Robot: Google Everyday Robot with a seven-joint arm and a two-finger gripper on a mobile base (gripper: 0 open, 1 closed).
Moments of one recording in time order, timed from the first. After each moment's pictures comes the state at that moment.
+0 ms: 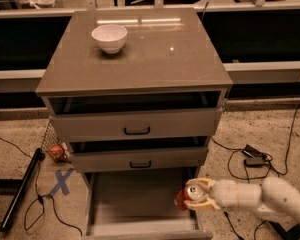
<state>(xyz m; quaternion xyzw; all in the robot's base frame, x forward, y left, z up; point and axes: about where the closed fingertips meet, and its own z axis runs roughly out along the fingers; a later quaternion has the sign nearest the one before) 0.449 -0.146 0.507 -0.49 0.64 0.36 0.47</state>
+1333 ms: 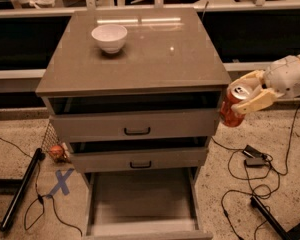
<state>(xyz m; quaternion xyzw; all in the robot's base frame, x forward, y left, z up) 0.546 -0.241 0.846 -0.60 0.65 0.30 0.36</state>
